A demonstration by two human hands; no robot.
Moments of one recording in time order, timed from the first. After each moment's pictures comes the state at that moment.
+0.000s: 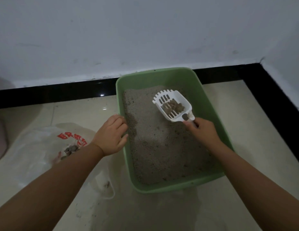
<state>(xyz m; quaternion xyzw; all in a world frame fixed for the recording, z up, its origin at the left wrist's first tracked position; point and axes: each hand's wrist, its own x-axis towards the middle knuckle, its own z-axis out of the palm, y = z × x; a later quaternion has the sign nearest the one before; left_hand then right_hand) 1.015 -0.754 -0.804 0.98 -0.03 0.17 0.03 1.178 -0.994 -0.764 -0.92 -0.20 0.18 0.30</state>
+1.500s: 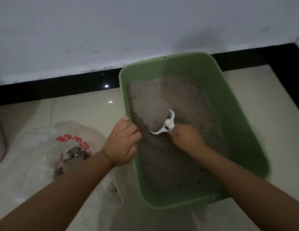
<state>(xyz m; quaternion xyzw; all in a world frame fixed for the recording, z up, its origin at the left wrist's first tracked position) 1.021 -0.760 -0.824 0.96 -0.09 0.21 0.13 1.154 -0.925 -0.808 -0.91 -0.32 0.26 0.08</state>
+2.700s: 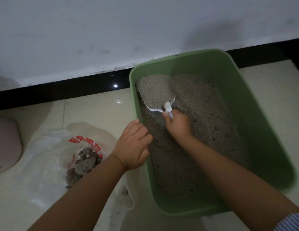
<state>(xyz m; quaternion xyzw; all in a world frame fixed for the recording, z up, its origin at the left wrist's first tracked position) 1.018 -0.759 -0.827 0.97 -0.07 0.21 0.11 1.153 -0.863 -0.833 -0.92 -0.24 0.18 0.27</state>
